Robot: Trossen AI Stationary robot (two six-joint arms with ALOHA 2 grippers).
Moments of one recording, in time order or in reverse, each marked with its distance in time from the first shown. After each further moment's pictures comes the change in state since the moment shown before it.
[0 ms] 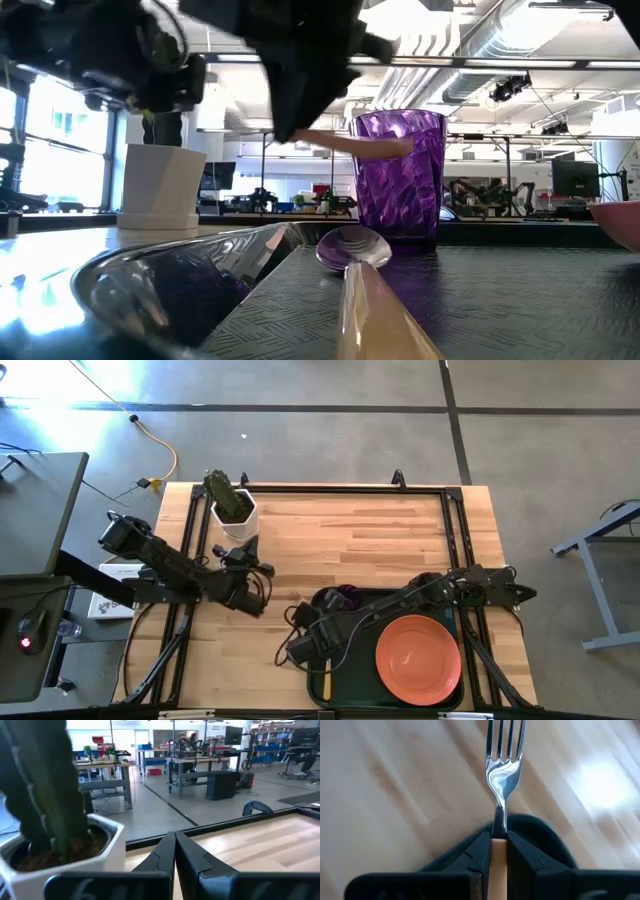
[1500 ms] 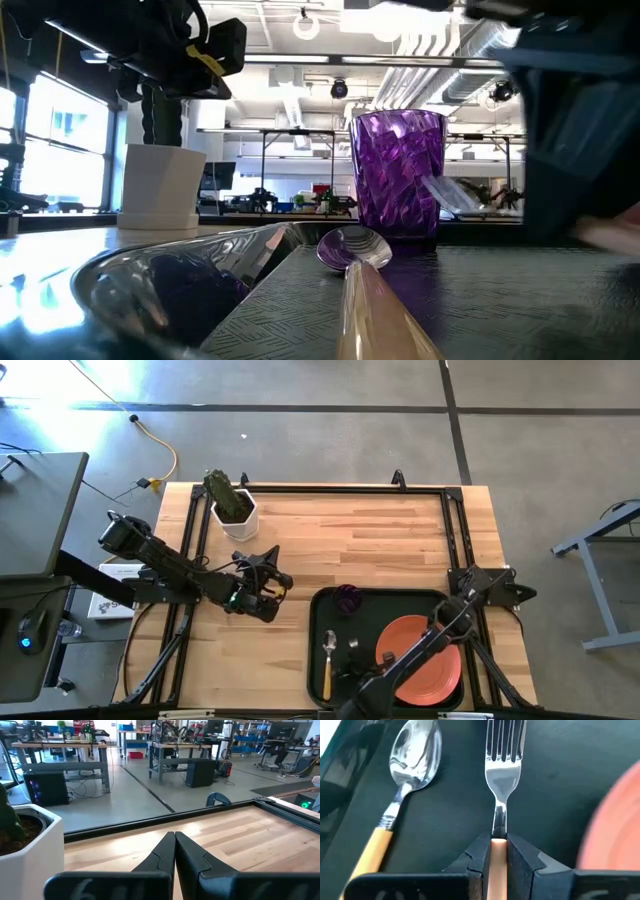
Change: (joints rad) left arm -0.028 0.000 0.059 0.685 0.112 0.668; right arm 0.323 -0.005 -0.241 -0.107 -0.148 1.142
